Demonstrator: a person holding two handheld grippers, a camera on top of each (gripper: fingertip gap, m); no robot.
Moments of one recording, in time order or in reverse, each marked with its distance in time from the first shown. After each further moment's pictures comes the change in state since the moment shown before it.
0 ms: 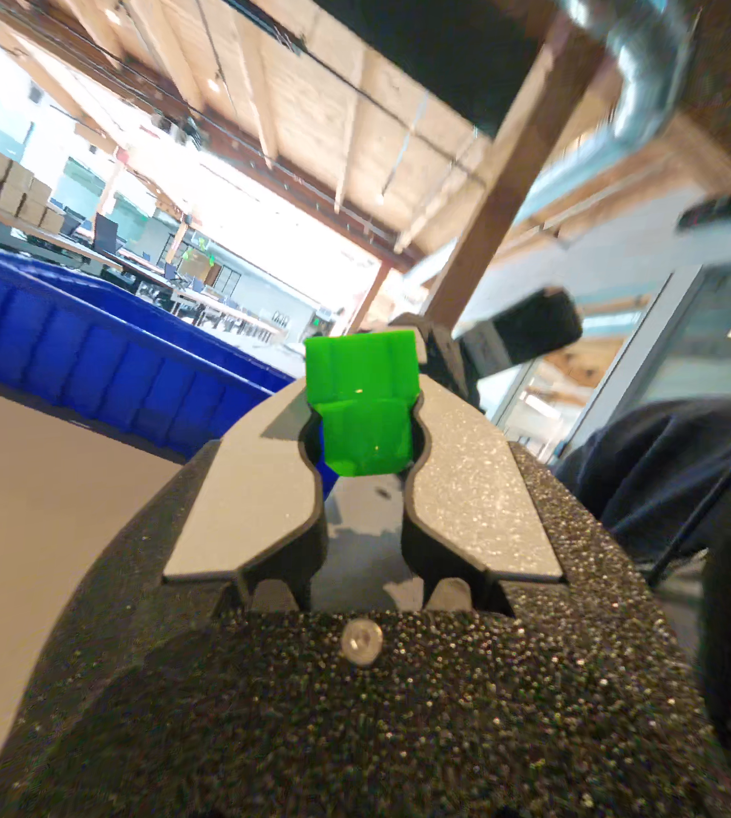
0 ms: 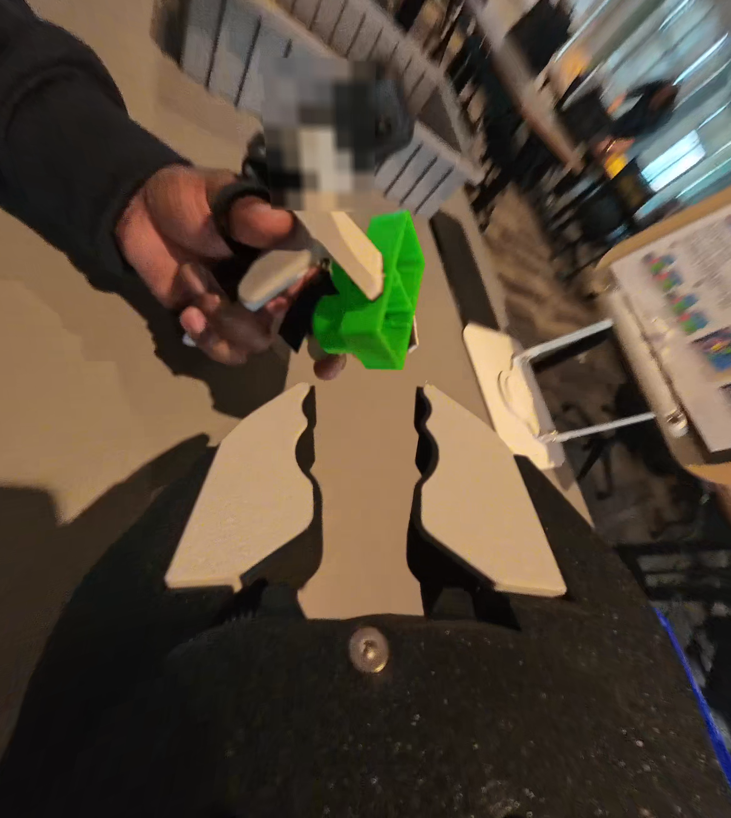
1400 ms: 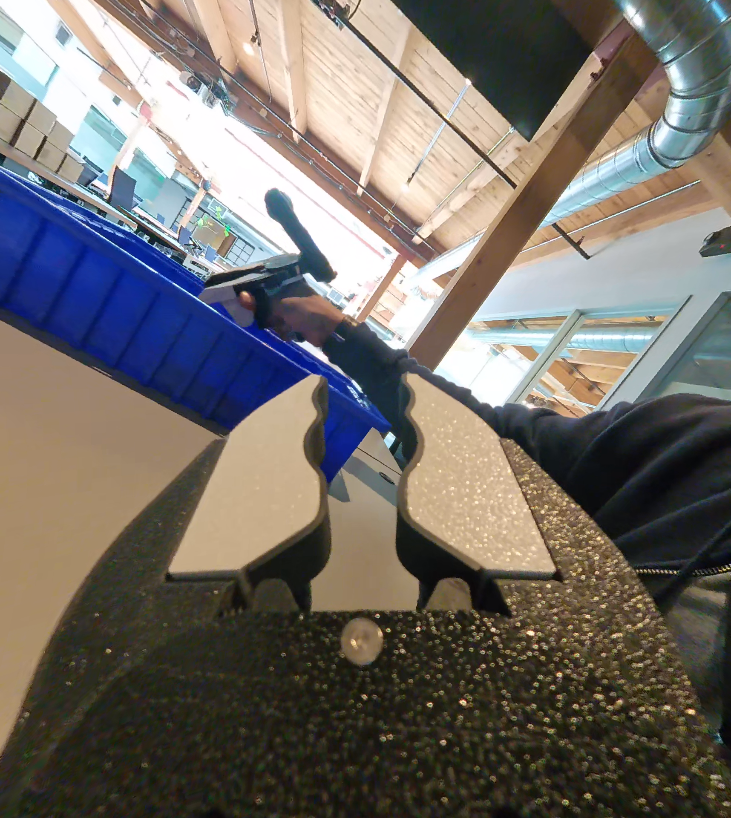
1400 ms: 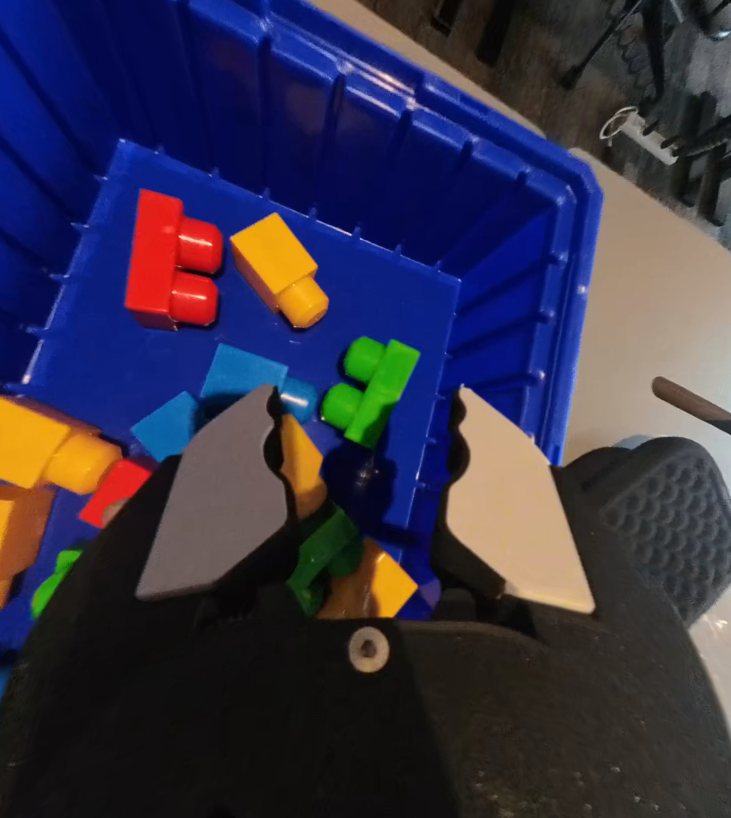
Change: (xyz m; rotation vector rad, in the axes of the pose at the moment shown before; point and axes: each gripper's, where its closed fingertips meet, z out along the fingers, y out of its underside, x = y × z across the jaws) left arm -0.024 0.016 -0.007 -0.034 -0.059 -0.091; right arm 0.209 0.340 -0.163 -0.793 0.497 0.837
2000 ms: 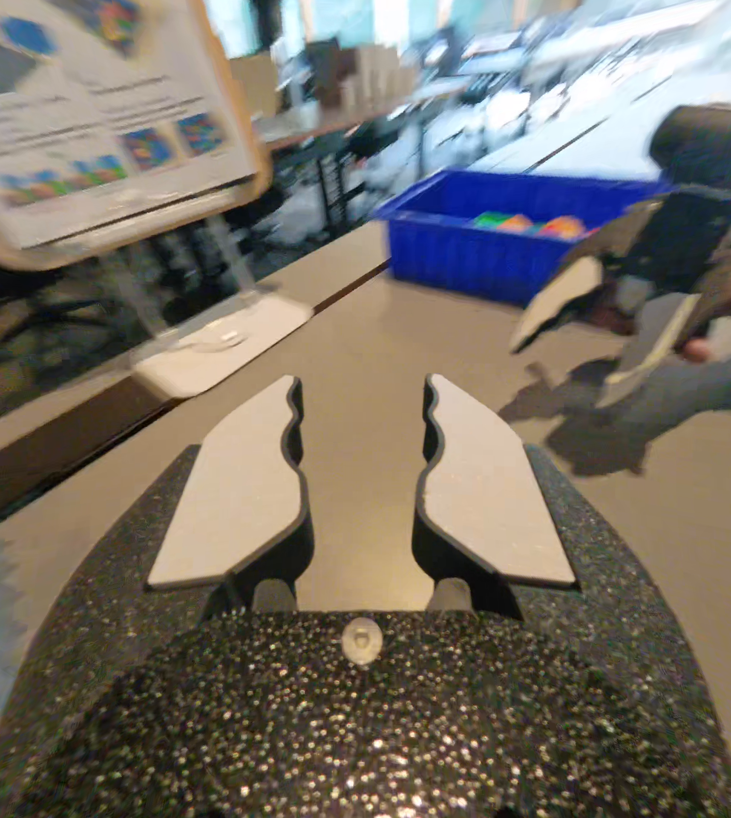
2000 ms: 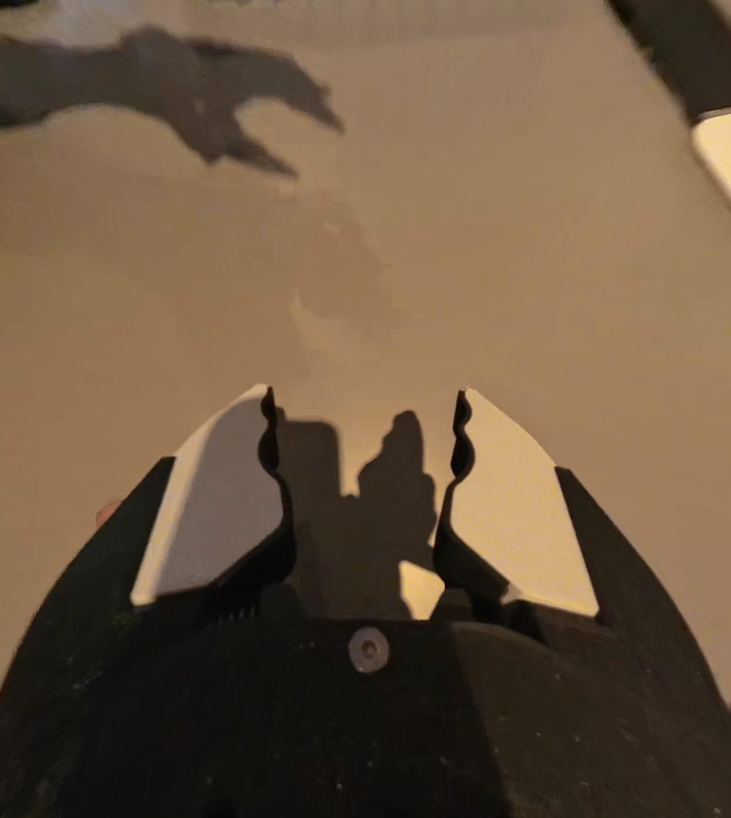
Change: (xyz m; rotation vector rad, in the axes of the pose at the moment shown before) left arm 0.045 -0.100 -0.149 -0.408 -0.787 0.756; right arm -0.428 0.003 -0.139 0.325 -0.807 -0.551
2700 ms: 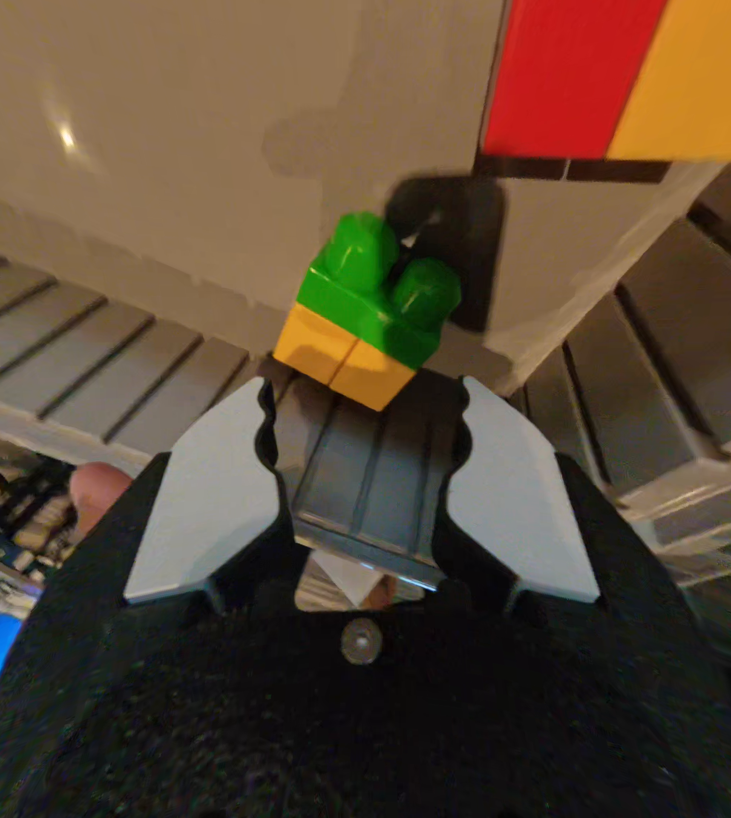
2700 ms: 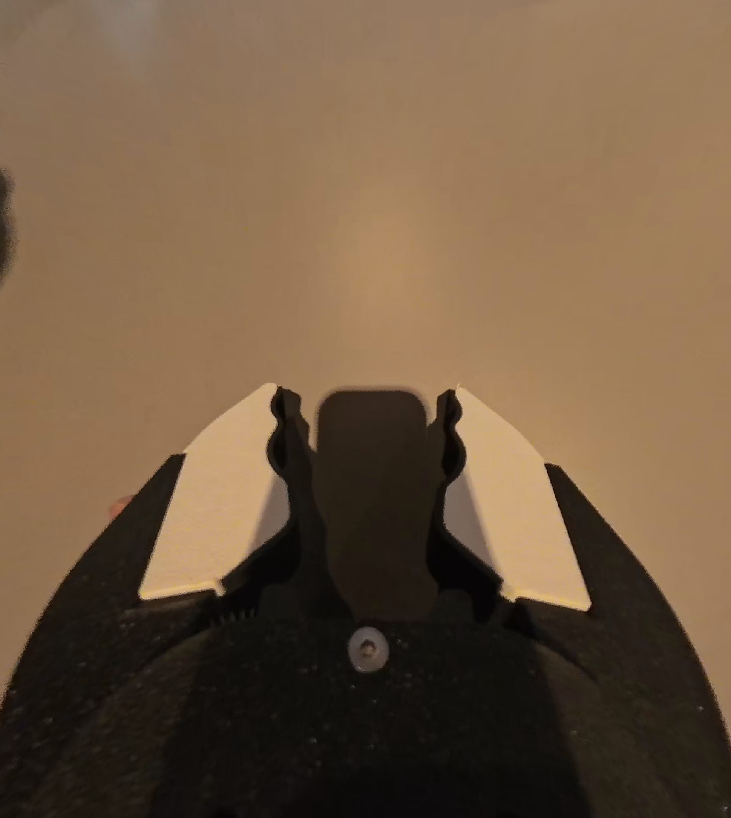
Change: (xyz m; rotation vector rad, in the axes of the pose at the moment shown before) left arm -0.273 0.223 -0.254 -1.449 0.147 0.518; right arm -0.023 0.042 0.055 -0.045 -0.178 0.071
